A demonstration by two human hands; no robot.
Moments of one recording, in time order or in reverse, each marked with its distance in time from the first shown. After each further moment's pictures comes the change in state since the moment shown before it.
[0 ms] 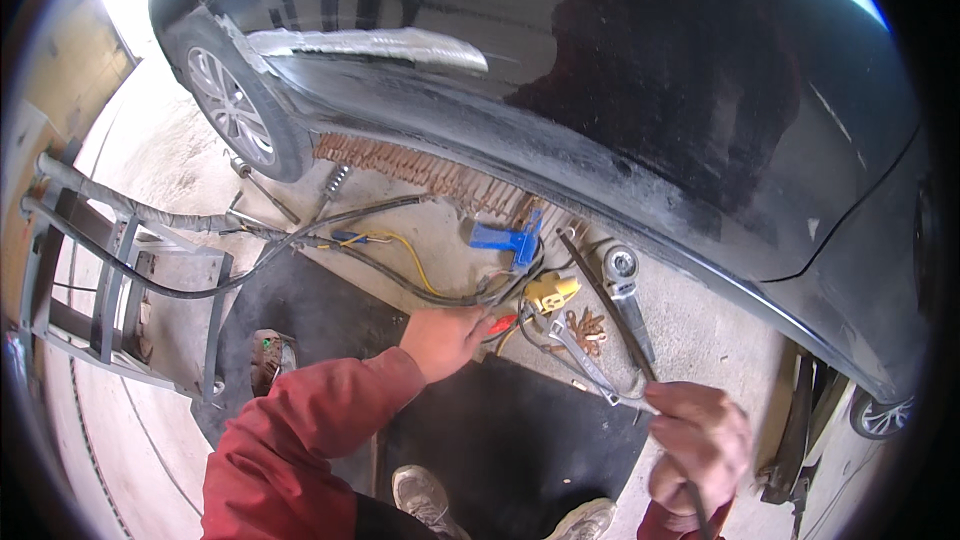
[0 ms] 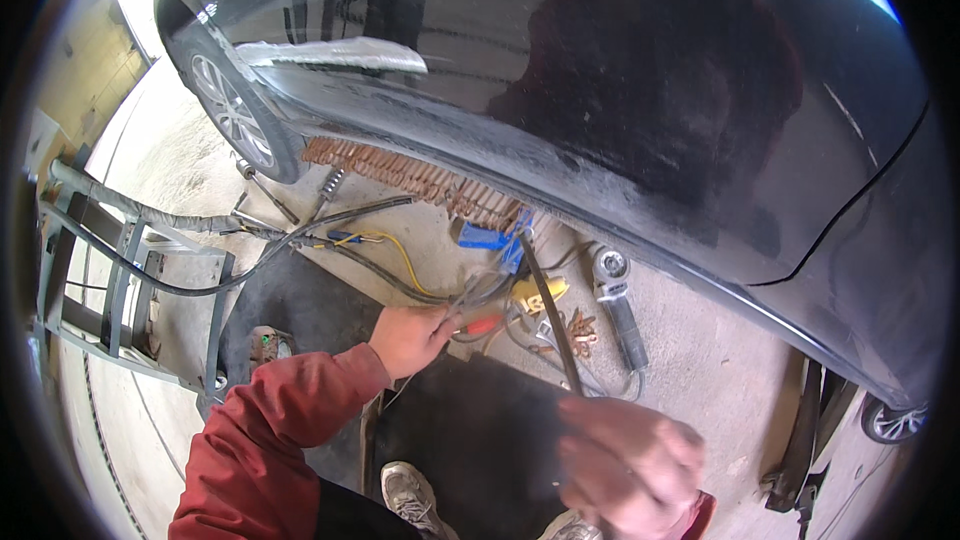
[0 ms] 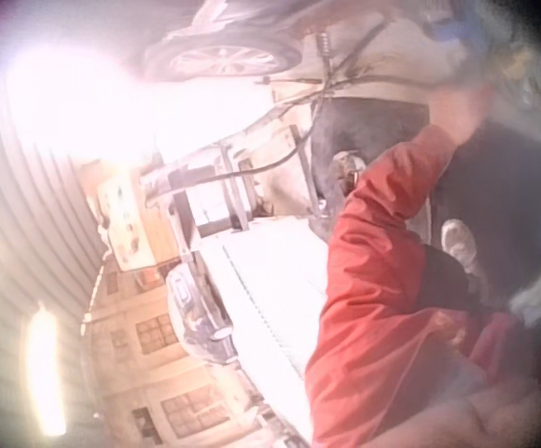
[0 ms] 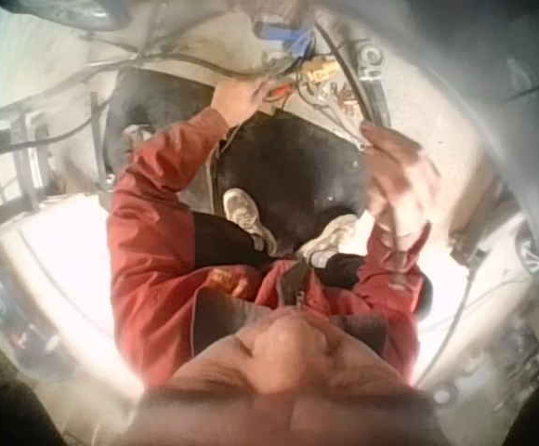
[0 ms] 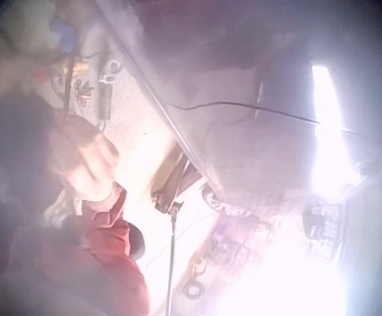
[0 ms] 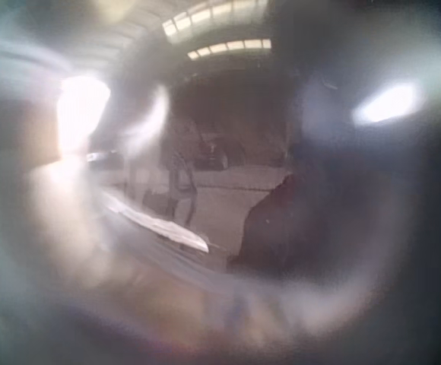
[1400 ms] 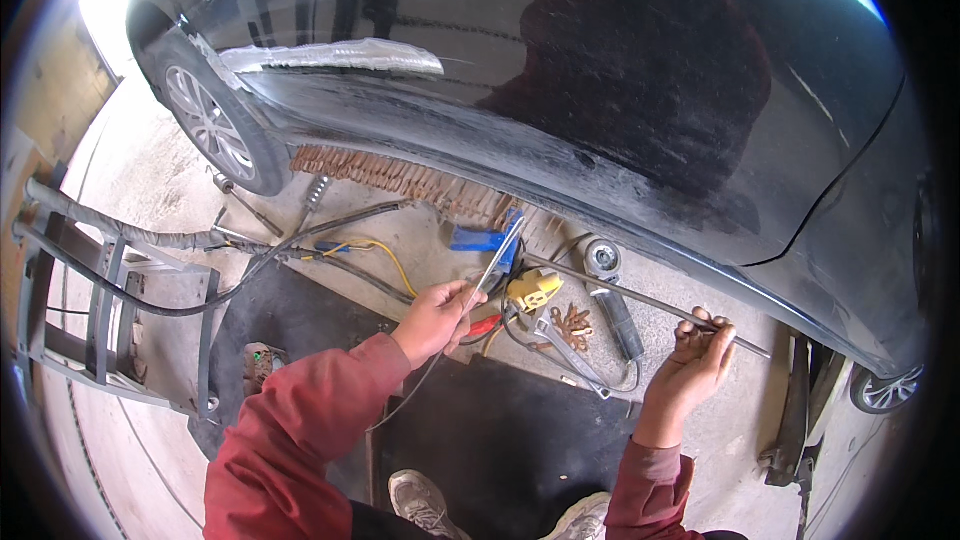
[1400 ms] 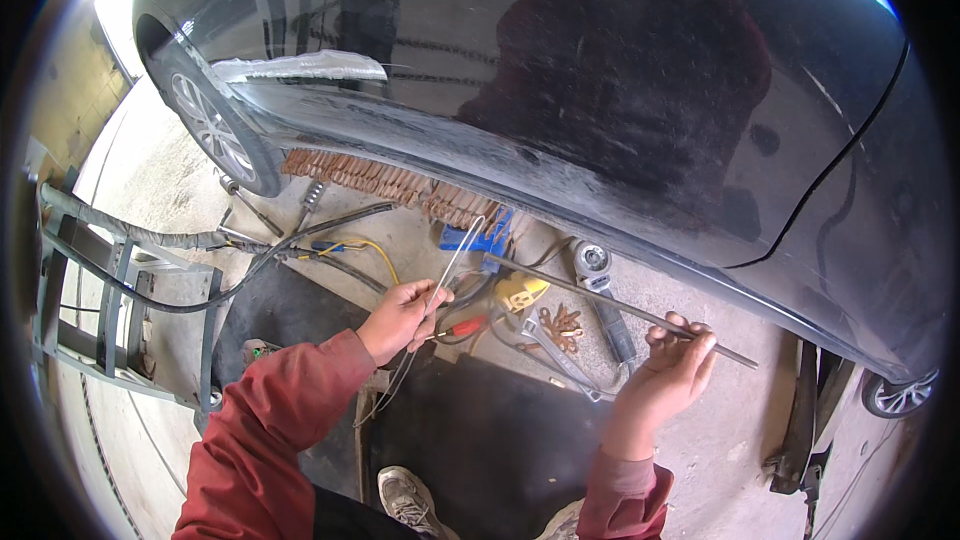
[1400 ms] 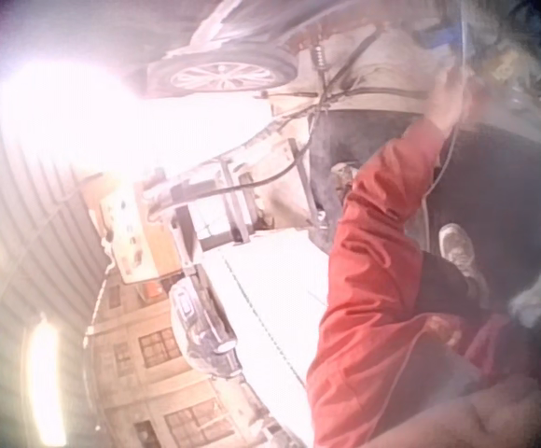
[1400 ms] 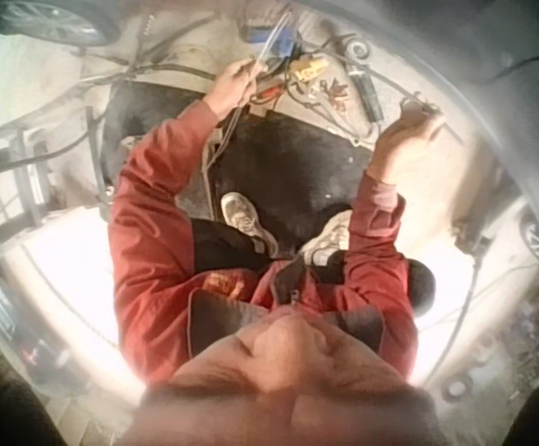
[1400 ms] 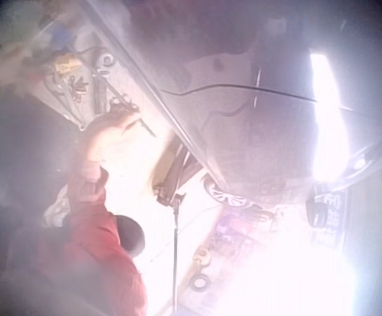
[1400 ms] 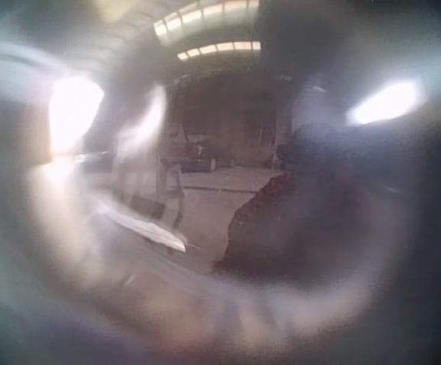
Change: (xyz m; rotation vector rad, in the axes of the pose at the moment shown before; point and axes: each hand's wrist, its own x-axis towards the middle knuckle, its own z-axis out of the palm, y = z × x) left_hand 0.030 0.008 0.000 -1.185 -0.246 -0.600; right_hand -0.084 0.116 0.046 0.744 1.158 0.784
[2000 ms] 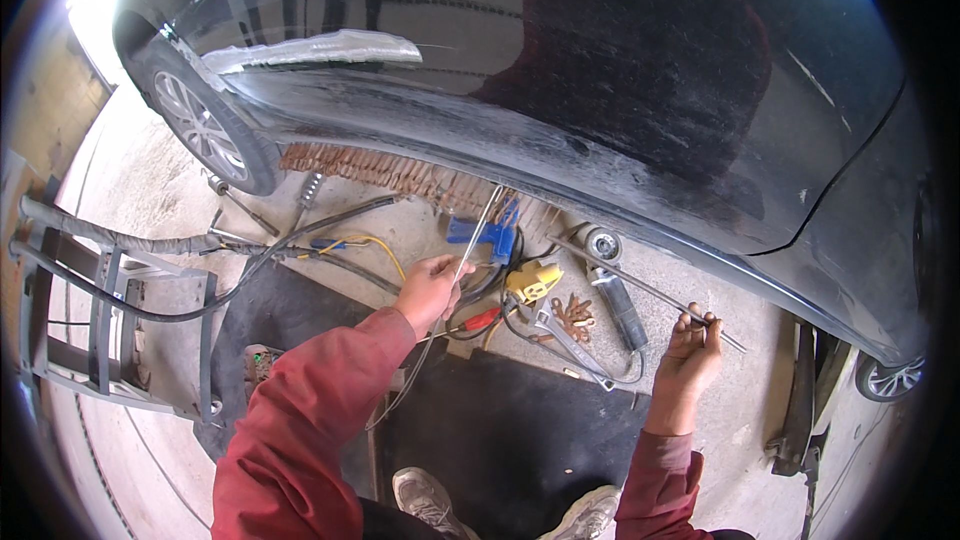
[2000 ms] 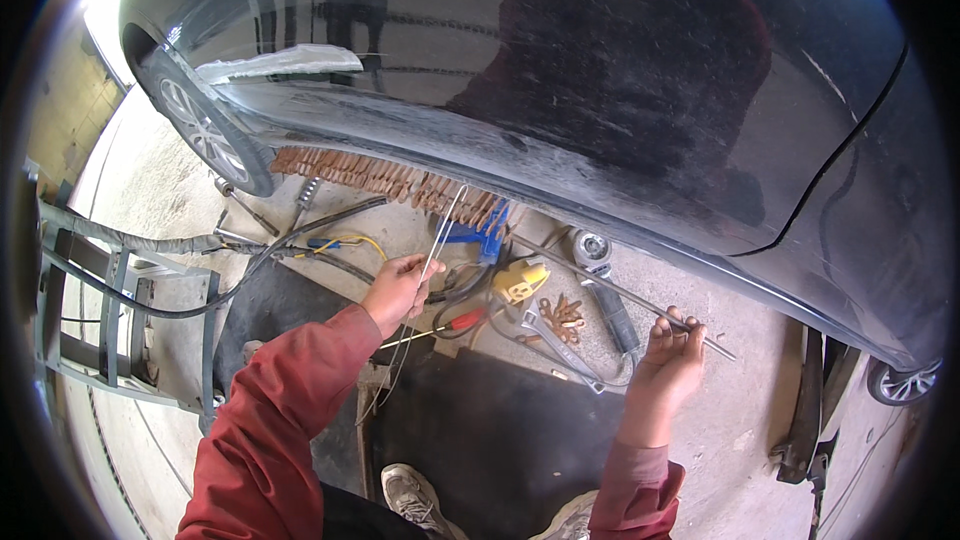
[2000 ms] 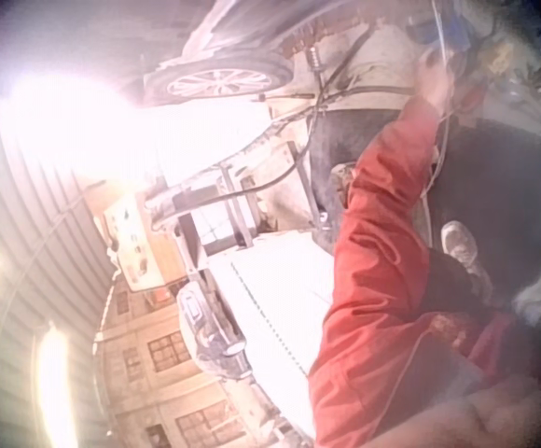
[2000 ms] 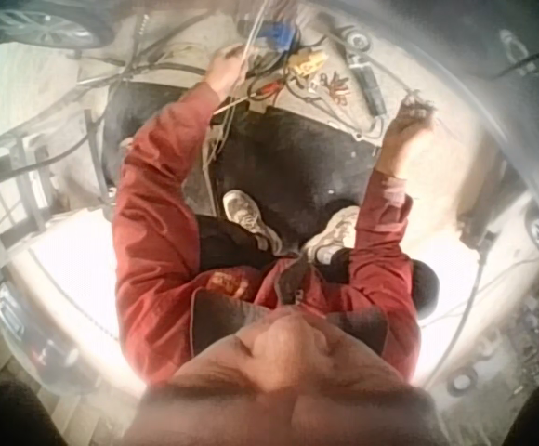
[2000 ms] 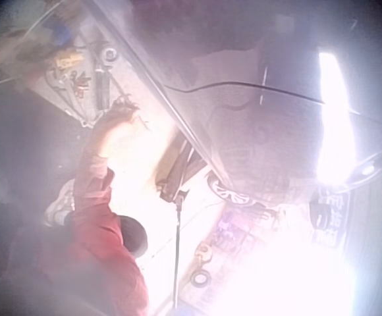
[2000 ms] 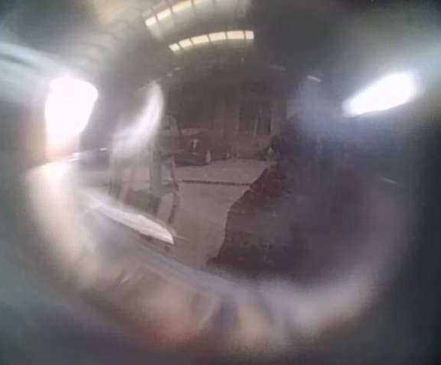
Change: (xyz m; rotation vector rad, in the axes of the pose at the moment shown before) left_hand 0.042 -0.006 -0.013 -0.024 0.176 -0.025; right_hand 0.026 0.021 -0.053 0.100 0.079 0.342
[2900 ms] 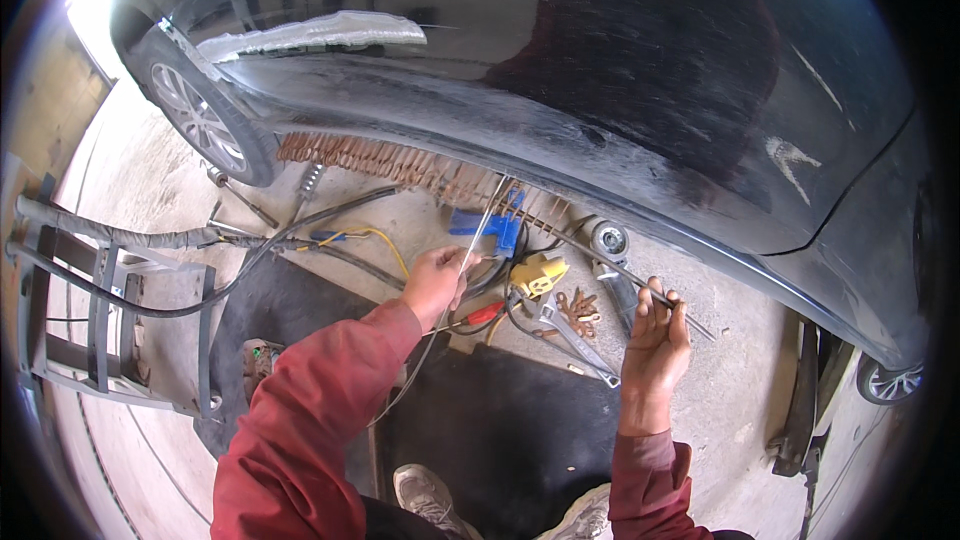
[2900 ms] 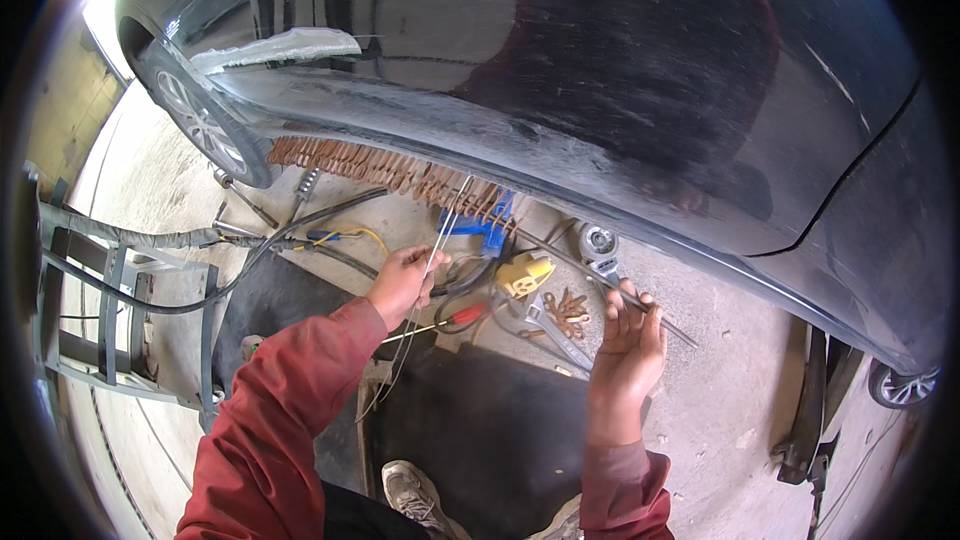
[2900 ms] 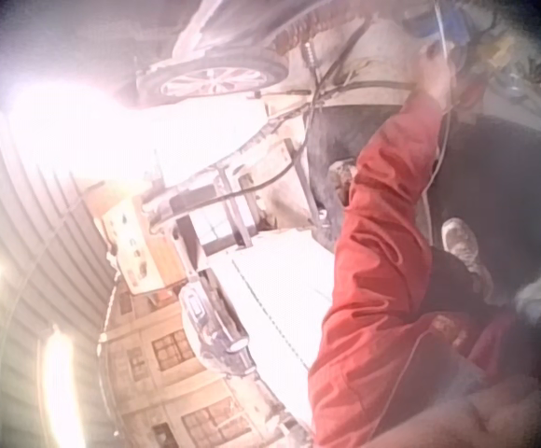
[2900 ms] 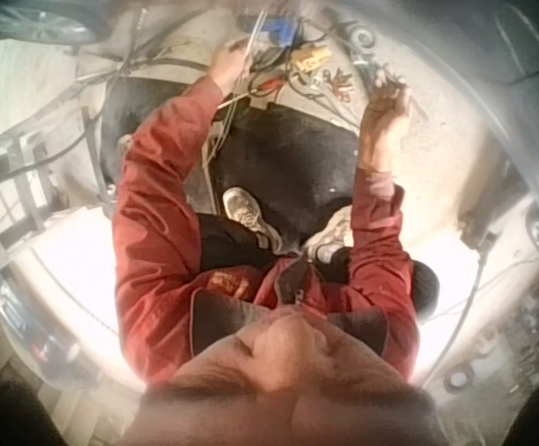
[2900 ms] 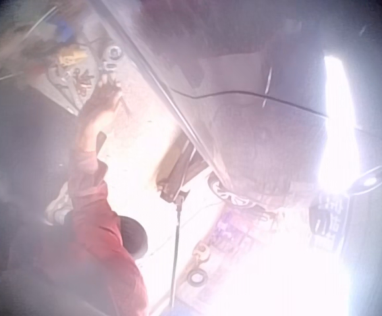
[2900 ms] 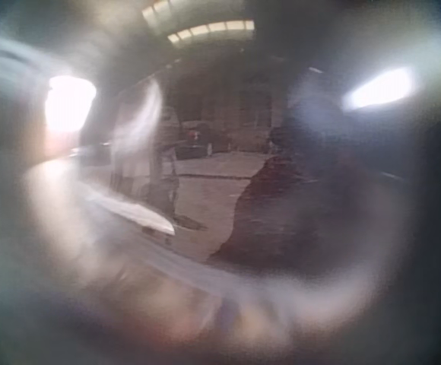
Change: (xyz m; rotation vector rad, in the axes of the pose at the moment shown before) left_hand 0.012 -0.006 0.003 -0.051 0.040 0.010; right_hand -0.033 0.041 0.034 0.010 -0.171 0.167
